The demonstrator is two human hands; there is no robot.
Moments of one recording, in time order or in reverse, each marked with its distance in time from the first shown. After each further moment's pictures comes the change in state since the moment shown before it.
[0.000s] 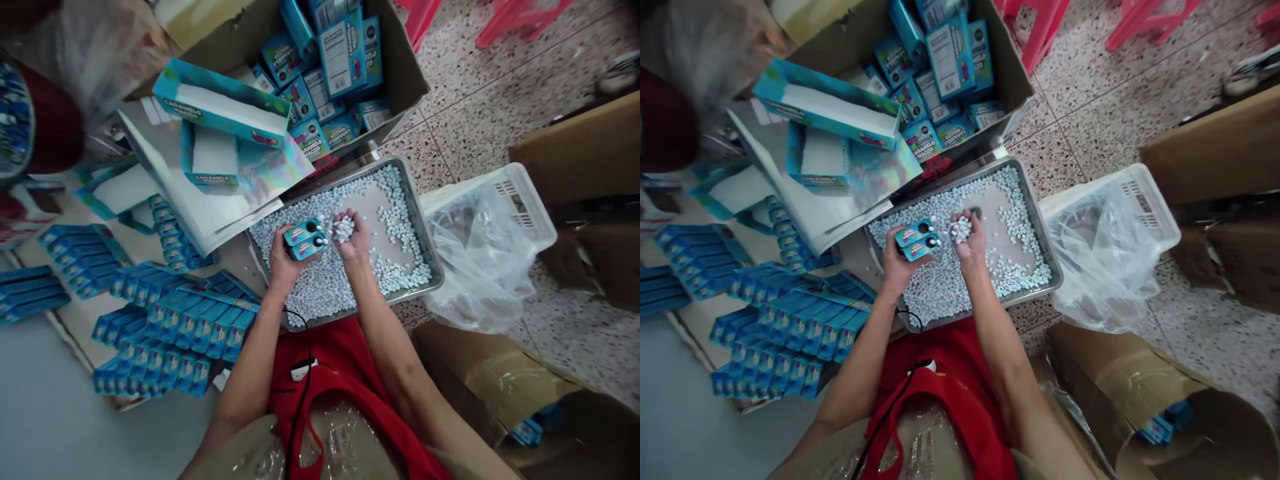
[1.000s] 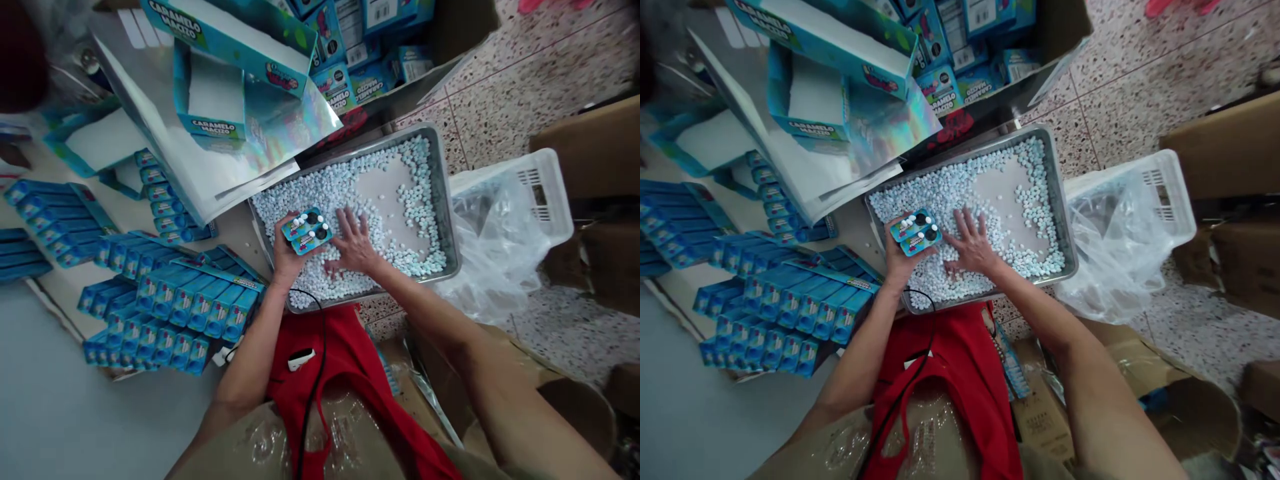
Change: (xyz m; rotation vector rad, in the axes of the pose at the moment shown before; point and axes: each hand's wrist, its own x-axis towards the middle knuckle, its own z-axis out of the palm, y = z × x) left_hand -0.043 -0.053 0.004 -0.282 0.058 0.017; right_hand -0.053 0.028 -0.084 -1.946 -0.741 -0.676
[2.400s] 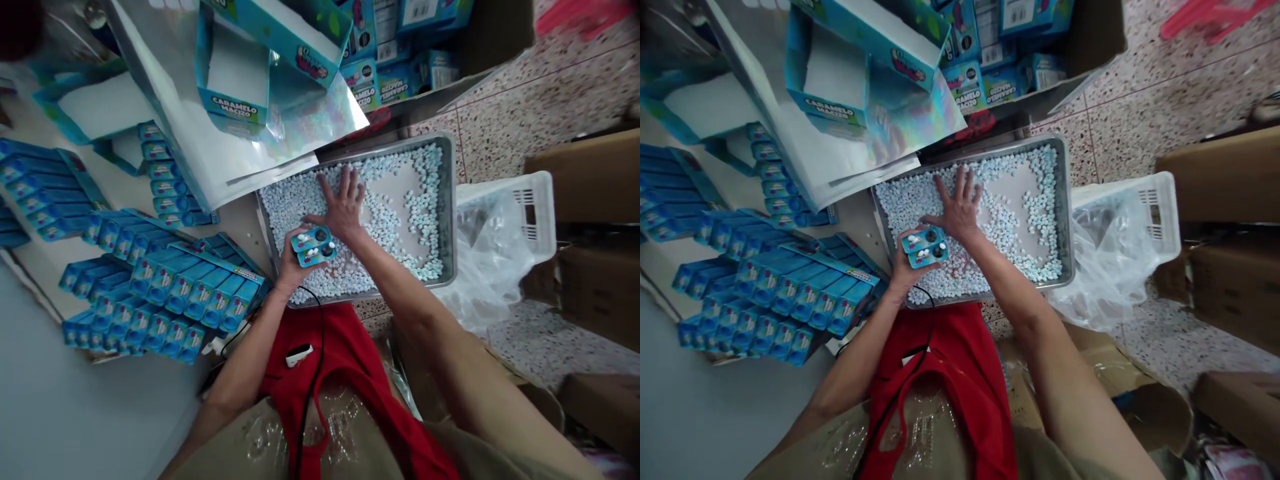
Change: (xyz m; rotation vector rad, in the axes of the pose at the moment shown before) left_hand -0.042 -0.016 -0.005 -0.114 -0.012 -0.097; right_hand 0.113 -0.008 -0.011 -0.053 0.231 0.263
